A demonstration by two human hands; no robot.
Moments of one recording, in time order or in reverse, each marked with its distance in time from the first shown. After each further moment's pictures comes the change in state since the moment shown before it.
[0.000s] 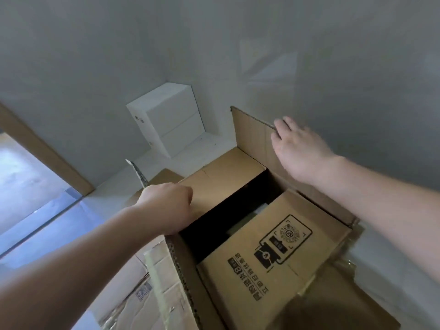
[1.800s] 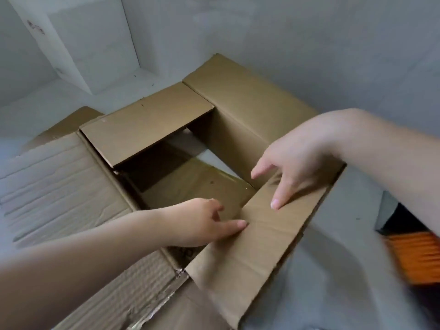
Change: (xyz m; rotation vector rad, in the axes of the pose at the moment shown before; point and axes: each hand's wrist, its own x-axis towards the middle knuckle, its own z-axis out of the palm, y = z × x) left_hand -0.054 0.123 0.087 -0.696 -0.526 0.442; right_hand -0.098 -0.006 -0.039 0.160 -1.161 -0.271
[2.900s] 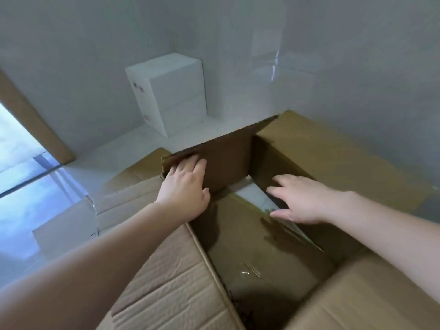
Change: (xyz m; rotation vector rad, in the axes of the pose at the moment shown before) left_hand 0.009 -0.131 -0.125 0.445 0.908 -0.177; right_hand 0.134 -0.028 -0.043 -0.059 0.622 -0.035
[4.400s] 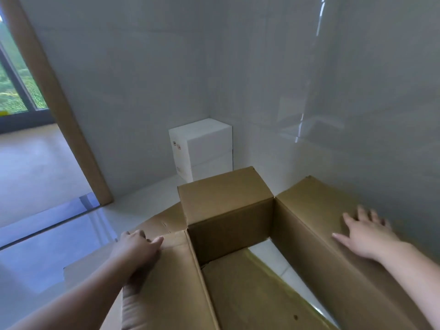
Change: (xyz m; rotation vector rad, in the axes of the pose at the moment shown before) left_hand -0.024 -0.145 0.003 -0.142 -0.193 -0.823; right_hand 0.025 0.116 0.001 0.177 0.077 0.615
